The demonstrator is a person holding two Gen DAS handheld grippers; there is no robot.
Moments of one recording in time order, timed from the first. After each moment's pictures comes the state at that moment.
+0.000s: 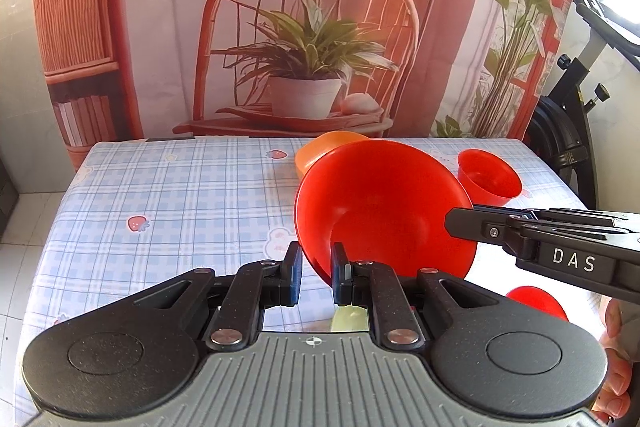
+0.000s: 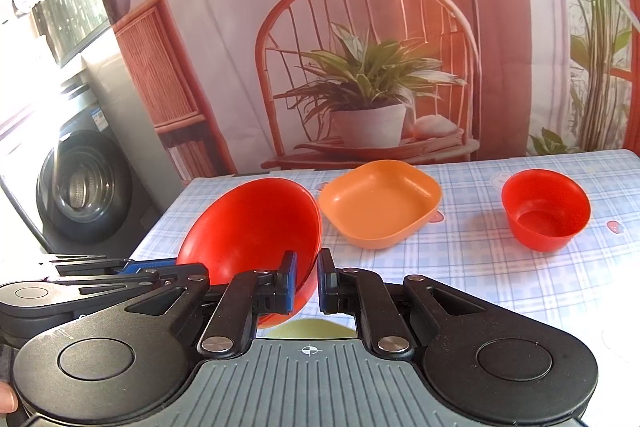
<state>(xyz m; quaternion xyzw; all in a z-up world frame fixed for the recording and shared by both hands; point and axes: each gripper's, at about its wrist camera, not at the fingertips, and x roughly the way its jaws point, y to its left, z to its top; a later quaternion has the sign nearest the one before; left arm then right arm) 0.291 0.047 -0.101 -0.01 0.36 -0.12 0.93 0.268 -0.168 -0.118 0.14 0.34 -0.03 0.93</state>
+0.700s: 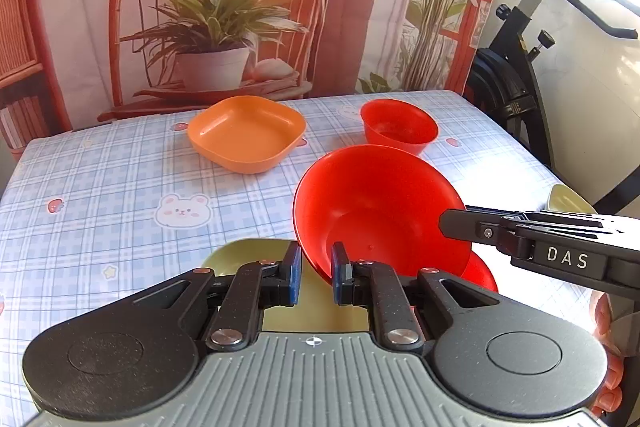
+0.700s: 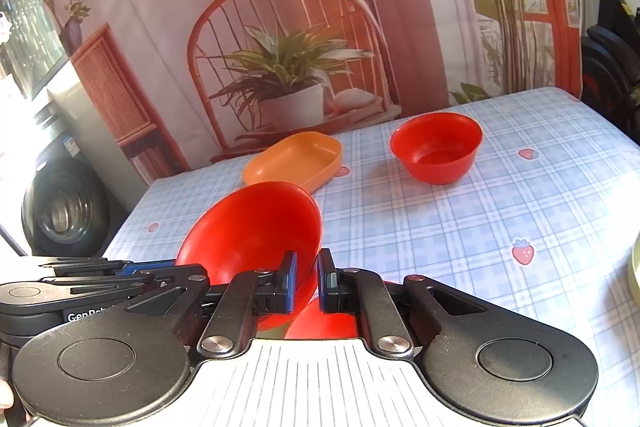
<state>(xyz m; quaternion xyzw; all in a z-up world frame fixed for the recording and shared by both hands) 0.255 -0.040 -0.119 0.03 0.38 -0.19 0.90 0.169 -0.239 -0.129 0.20 0.34 -0.09 0.92</state>
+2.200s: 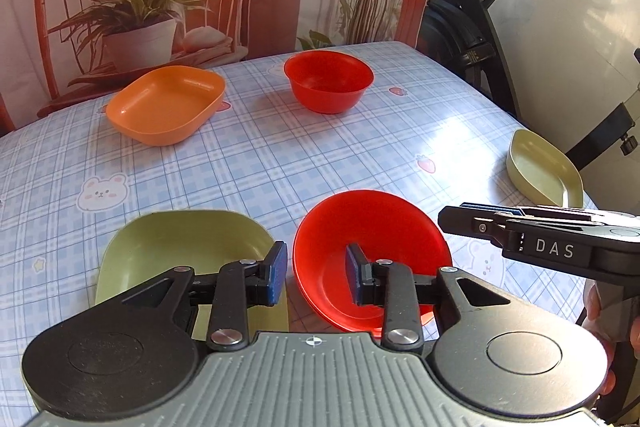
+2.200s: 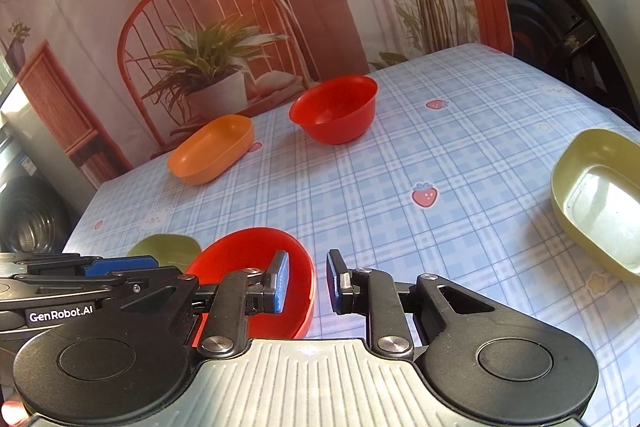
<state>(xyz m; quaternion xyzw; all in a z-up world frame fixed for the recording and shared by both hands) 0.251 -0.088 -0.143 0.06 0.41 -0.25 0.88 0.114 -0.289 -0.158 0.23 0.34 -0.16 0.90</state>
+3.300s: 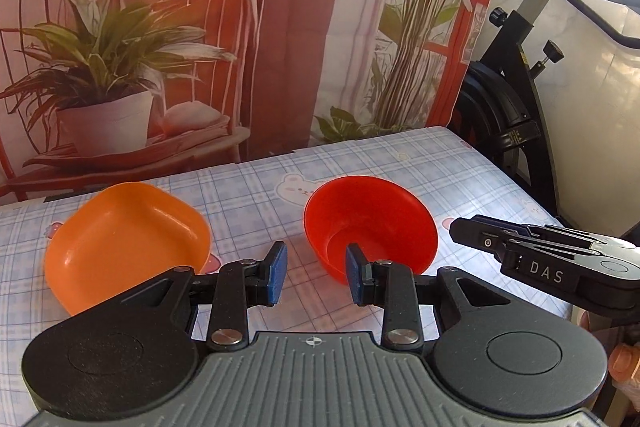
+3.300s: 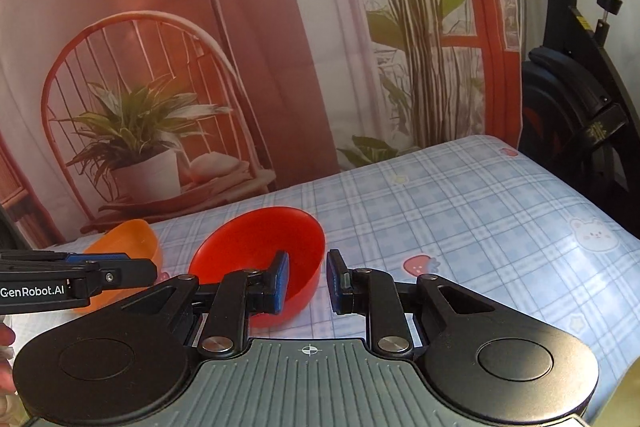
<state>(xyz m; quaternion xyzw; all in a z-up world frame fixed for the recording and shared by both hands) 0.415 -0.155 -0.156 0.03 0.36 -0.24 0.90 0.261 -0.425 -0.189 0.18 0.30 -0.19 0.92</state>
